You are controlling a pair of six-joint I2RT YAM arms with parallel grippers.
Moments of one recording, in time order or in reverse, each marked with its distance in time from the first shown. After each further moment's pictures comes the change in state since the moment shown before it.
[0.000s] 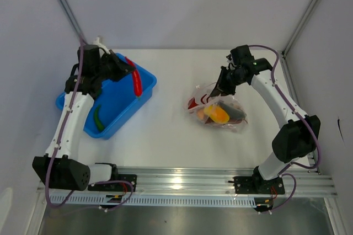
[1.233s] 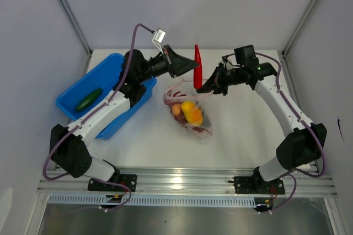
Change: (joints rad) left arm -0.550 0.172 -0.095 1.020 0.341 -0.111; right arm 0.000 -0.086 -0.063 0.173 -0.480 0.353
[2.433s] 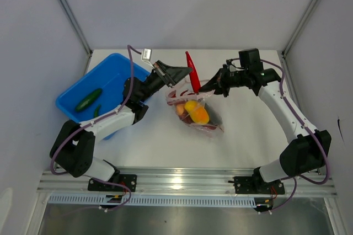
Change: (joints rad) left arm -0.013 0.004 -0.397 0.611 -0.231 -0.388; right arm -0.022 -0.072 -0.105 0.130 -0.056 0.202
